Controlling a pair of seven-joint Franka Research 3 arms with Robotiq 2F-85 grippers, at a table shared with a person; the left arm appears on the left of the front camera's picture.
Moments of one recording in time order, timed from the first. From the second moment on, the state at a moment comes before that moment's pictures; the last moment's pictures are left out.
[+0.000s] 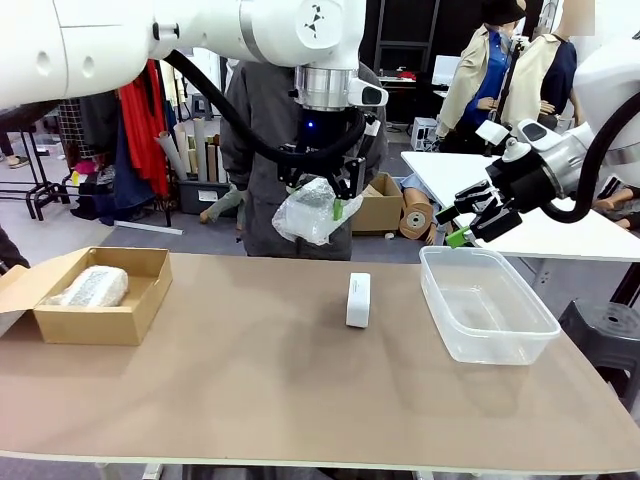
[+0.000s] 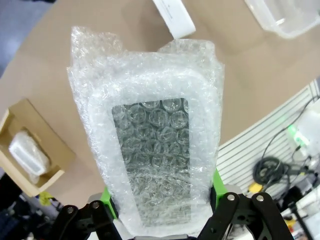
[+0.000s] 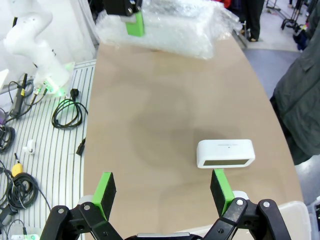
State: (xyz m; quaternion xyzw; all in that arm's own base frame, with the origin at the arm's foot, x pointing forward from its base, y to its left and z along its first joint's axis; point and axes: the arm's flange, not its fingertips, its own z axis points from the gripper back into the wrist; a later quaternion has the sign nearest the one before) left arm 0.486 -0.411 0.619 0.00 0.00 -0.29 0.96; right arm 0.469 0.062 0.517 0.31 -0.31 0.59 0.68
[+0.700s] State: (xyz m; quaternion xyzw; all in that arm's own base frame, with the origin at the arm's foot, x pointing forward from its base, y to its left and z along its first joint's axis) left arm 0.448 -0.305 0.710 -0.02 -0.03 -0.27 0.96; right arm 0.469 0.061 0.517 0.31 -0.31 0.59 0.68
